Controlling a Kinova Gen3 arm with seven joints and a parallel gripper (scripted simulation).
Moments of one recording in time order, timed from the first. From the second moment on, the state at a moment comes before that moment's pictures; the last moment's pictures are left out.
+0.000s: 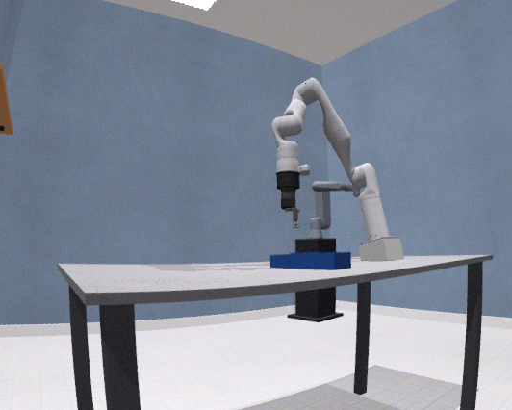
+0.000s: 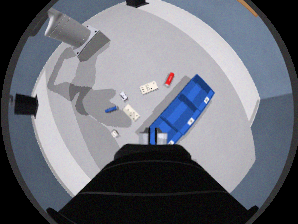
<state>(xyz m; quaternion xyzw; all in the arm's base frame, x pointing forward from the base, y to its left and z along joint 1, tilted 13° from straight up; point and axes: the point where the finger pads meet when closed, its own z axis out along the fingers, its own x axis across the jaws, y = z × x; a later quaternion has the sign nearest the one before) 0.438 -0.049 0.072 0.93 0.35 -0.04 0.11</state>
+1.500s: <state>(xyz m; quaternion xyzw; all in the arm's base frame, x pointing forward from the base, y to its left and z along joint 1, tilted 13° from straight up) 0.471 -0.068 0.025 0.81 -0.58 0.06 0.09</state>
